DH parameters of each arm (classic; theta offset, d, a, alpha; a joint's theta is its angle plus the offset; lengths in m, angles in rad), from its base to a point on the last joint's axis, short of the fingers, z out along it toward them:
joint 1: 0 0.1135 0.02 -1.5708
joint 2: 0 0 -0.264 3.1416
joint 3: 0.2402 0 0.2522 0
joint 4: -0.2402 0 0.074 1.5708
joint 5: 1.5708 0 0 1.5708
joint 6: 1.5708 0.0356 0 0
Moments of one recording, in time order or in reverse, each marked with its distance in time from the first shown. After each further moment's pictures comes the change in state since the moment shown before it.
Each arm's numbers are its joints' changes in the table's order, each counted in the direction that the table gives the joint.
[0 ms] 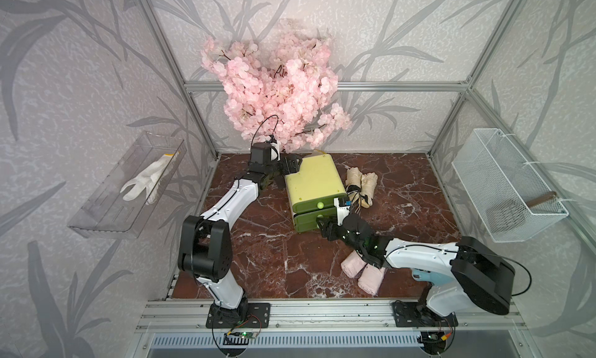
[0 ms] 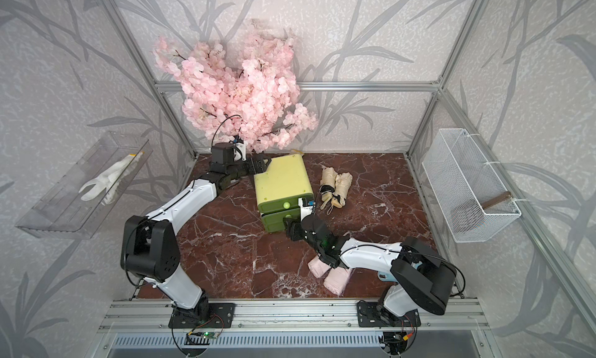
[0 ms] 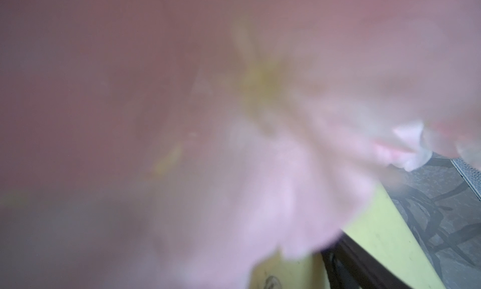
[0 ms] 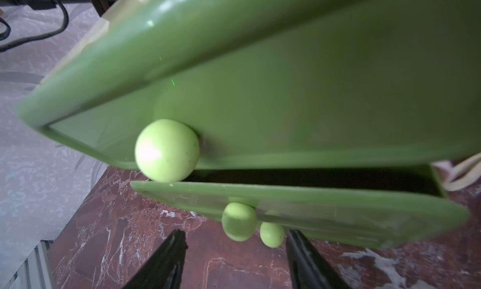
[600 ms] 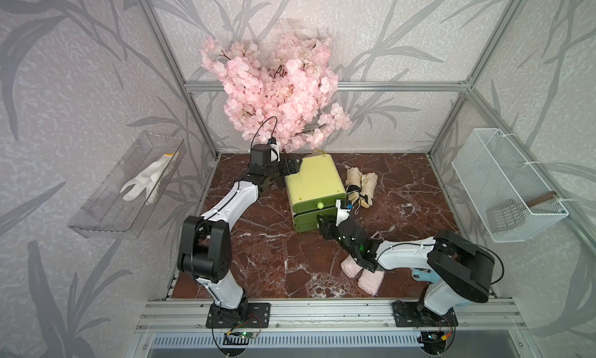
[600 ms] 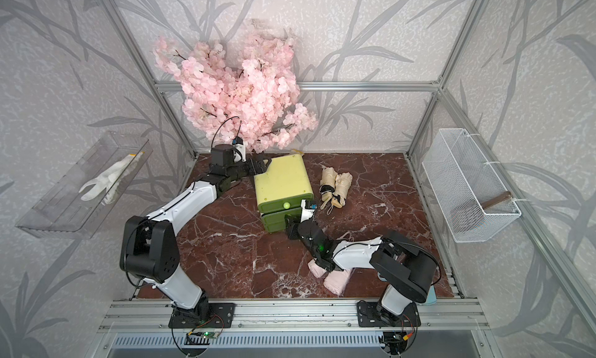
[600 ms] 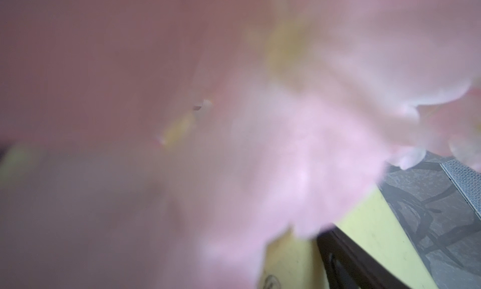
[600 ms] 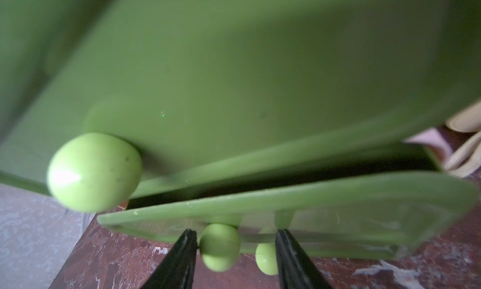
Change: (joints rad) left arm 0.000 -0.006 -0.034 0.050 0.022 -0.026; right arm 0.029 0.124 -0.032 0.214 0.140 0.115
